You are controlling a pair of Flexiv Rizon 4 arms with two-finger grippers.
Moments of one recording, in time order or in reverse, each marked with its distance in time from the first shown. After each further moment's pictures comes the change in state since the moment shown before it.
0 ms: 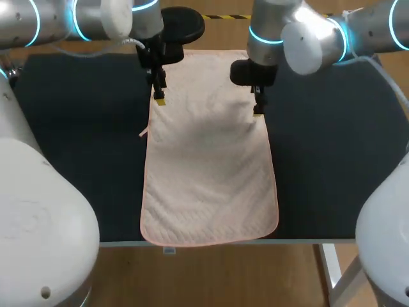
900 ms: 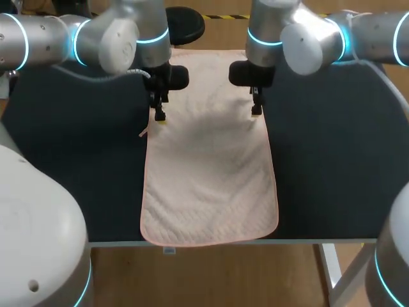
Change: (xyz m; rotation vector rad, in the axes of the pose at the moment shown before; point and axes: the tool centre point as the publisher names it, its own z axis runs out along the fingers) left arm 0.033 0.003 0.033 -0.096 -0.142 0.077; right arm -0.004 0.002 0.010 -0.011 0.007 0.024
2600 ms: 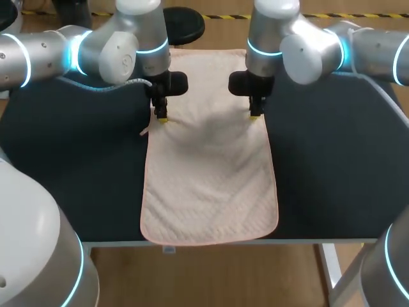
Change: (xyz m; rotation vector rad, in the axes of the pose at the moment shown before) left arm -0.008 0.006 0.027 0.006 -0.022 -0.061; right arm 0.018 0.000 0.023 -0.011 0.030 -0.015
